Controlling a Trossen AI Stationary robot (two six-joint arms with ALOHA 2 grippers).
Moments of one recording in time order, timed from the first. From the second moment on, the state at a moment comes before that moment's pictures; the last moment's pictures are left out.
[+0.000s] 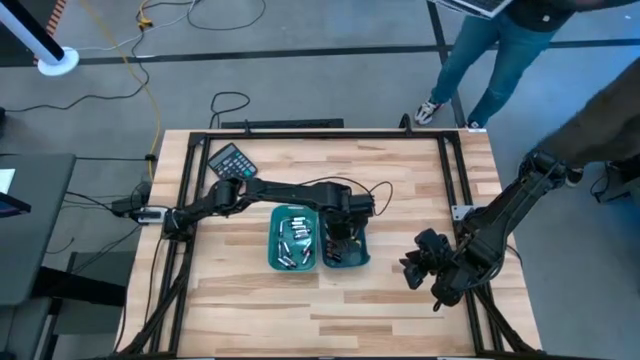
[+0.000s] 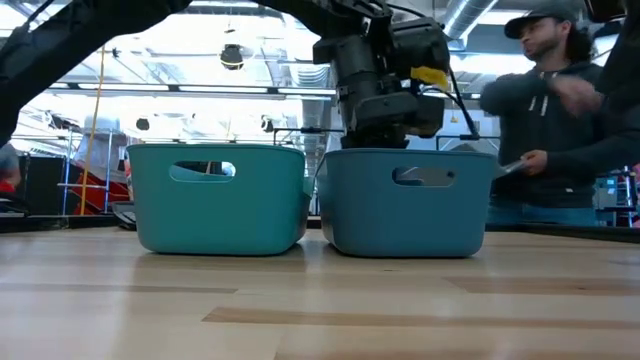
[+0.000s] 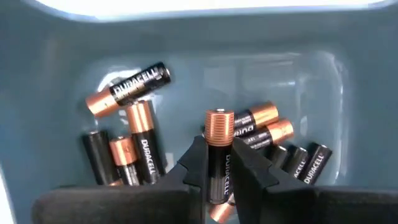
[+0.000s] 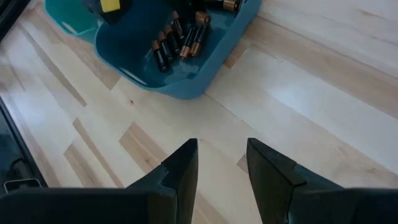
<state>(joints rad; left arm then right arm) 0.03 2.37 2.09 -1.02 0.11 0.01 0.84 1.23 0.86 -0.87 0.65 1.70</state>
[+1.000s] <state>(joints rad) 0.04 2.37 2.12 -1.17 0.11 0.03 0.84 1.23 0.86 -0.88 0.65 1.69</state>
